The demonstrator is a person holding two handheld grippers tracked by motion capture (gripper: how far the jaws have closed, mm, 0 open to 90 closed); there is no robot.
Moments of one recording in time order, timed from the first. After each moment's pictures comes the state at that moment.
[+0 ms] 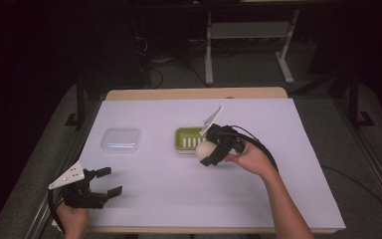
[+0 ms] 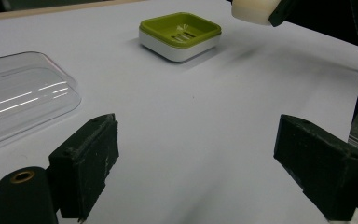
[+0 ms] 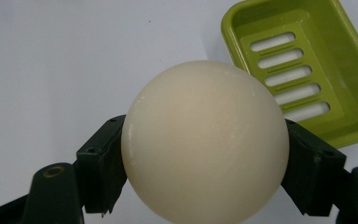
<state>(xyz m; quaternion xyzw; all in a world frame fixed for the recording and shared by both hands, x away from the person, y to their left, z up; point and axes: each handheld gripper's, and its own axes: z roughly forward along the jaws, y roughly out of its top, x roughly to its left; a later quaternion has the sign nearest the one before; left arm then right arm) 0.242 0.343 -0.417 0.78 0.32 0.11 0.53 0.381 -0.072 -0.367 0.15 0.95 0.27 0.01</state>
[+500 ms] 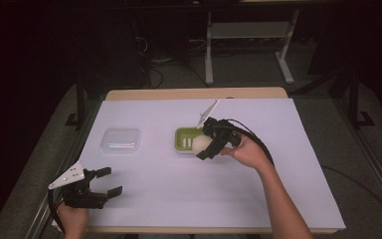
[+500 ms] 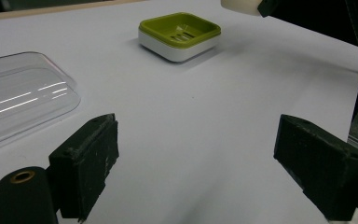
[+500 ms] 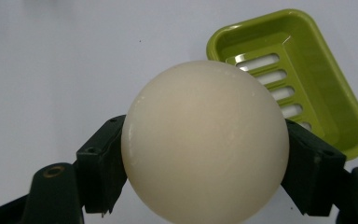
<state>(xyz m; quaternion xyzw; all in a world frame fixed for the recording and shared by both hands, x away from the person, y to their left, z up) 0.242 0.343 -0.417 0.78 0.32 0.11 0.53 0.396 -0.063 -0.359 0.15 0.95 0.28 0.01</state>
